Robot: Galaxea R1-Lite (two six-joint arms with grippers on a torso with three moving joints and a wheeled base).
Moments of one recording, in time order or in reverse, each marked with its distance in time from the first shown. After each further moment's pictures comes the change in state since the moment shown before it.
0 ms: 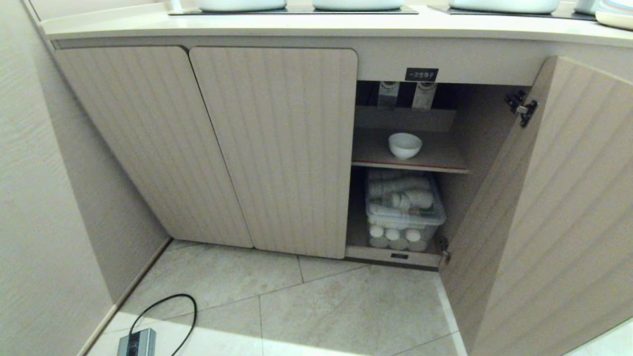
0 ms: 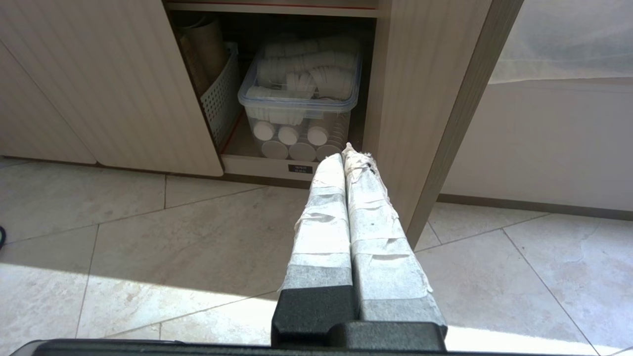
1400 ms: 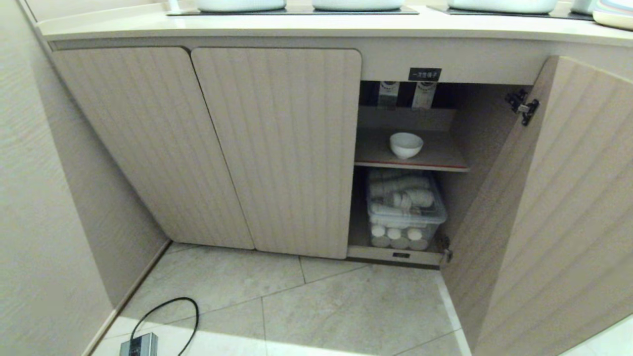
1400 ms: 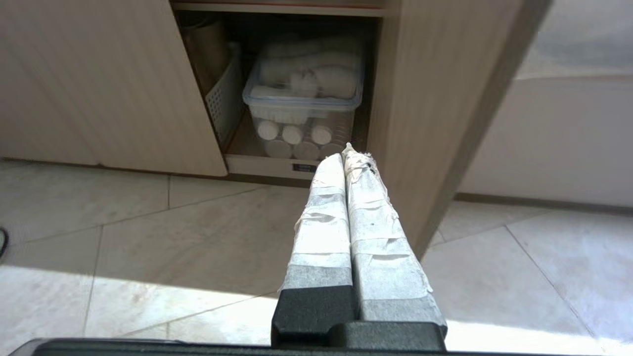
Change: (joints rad) left arm -0.001 0.000 0.000 -0.002 0.000 -0.001; right arm -0.001 0.000 0.000 0.000 0.000 0.000
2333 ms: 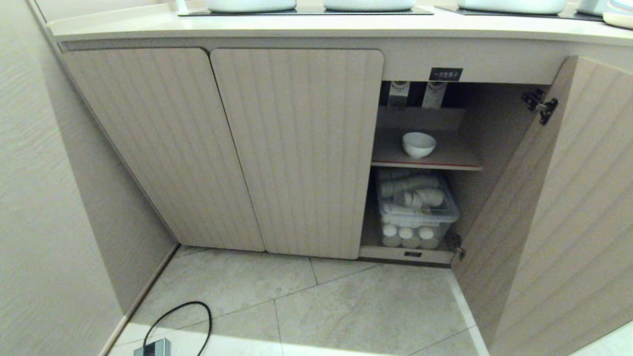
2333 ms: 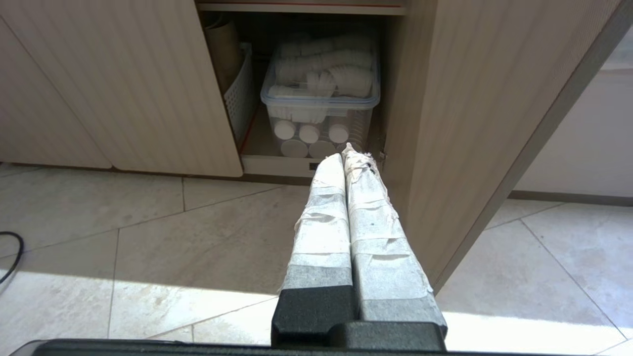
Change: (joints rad) left arm 0.001 0.000 0.000 0.002 0.001 0.006; right arm 0.000 0.000 0.000 0.000 0.000 0.000
